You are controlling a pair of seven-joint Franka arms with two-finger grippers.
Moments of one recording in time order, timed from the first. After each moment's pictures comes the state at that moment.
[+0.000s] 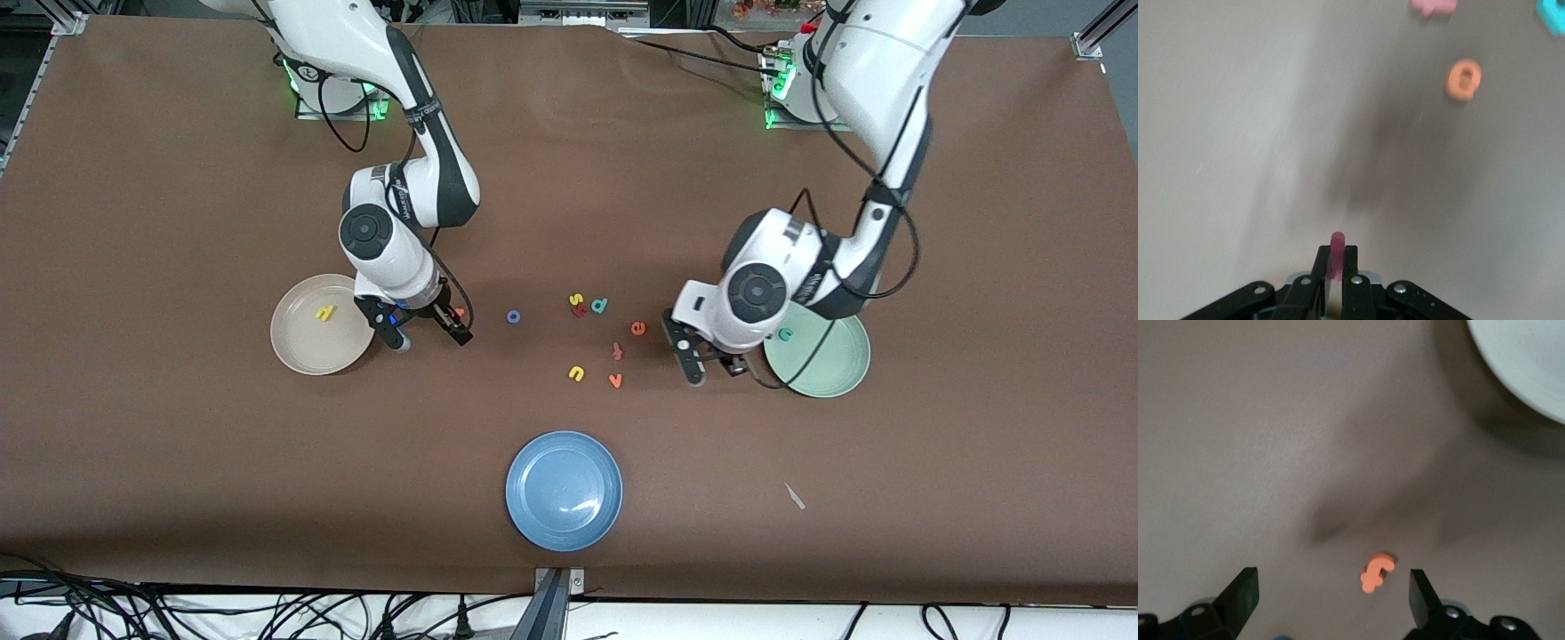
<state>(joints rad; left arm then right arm) -0.30 0.61 -0.11 -1.65 0.13 2.10 0.72 0.94 0.58 -0.46 -1.95 0.50 2.50 1.00</state>
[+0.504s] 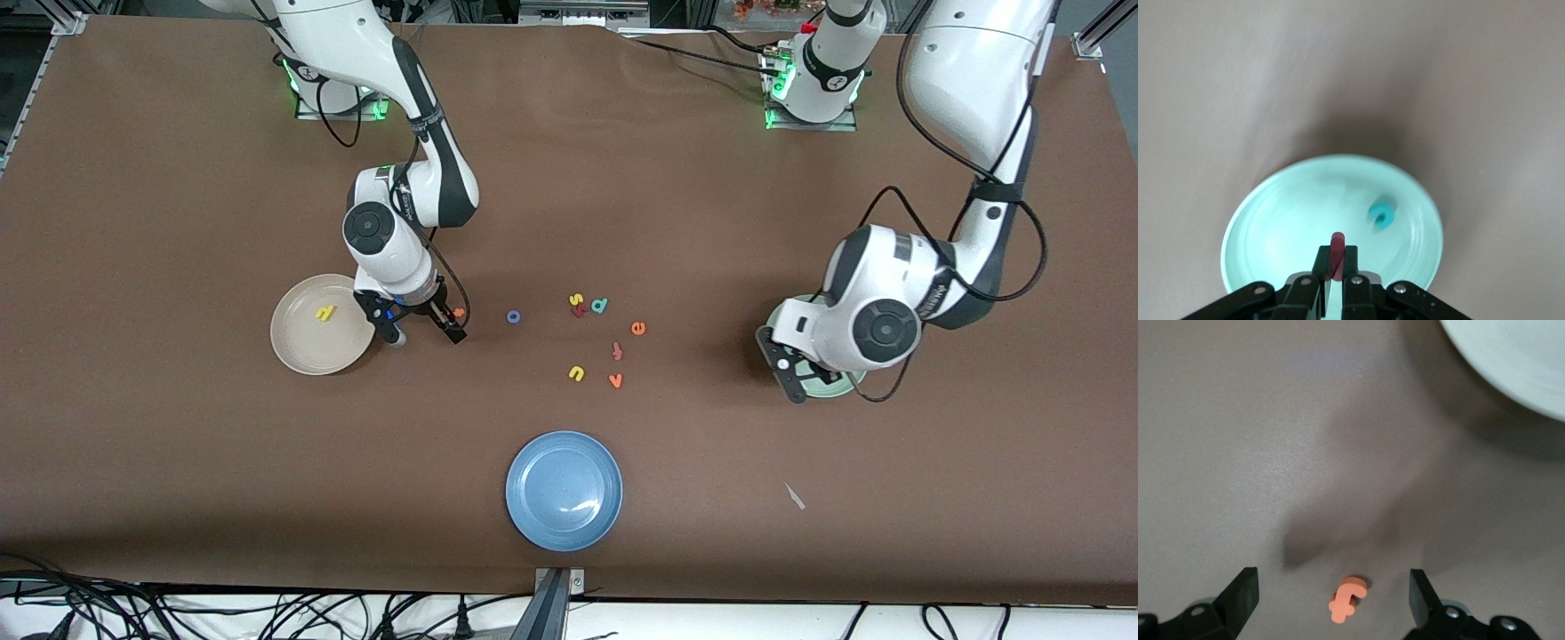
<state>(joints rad) -0.09 0.58 -0.10 -1.66 0.13 1.98 0.87 0.94 0.59 -0.45 -2.02 0.53 2.58 1.00</state>
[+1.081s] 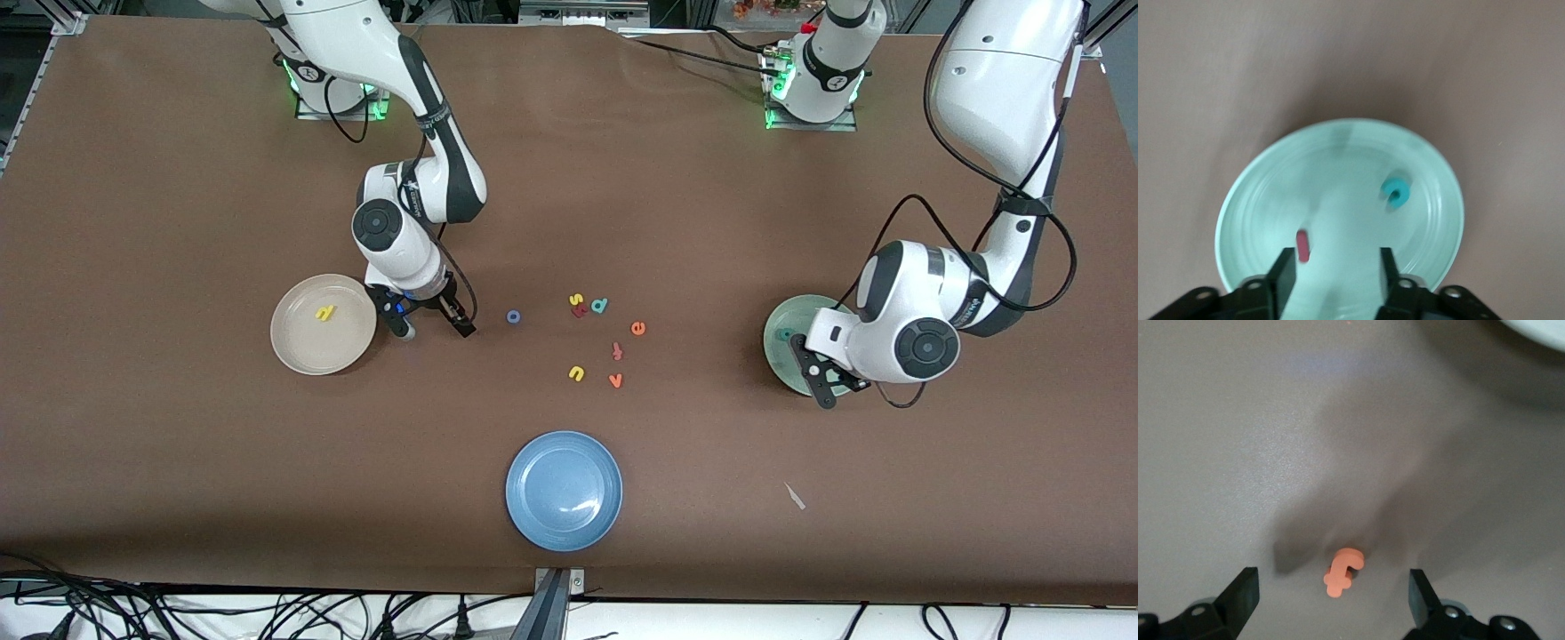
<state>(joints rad) -0.04 0.61 -0.14 -1.66 0.12 1.99 0.92 0.94 0.59 -0.42 -2.03 0.57 2.58 1.03</state>
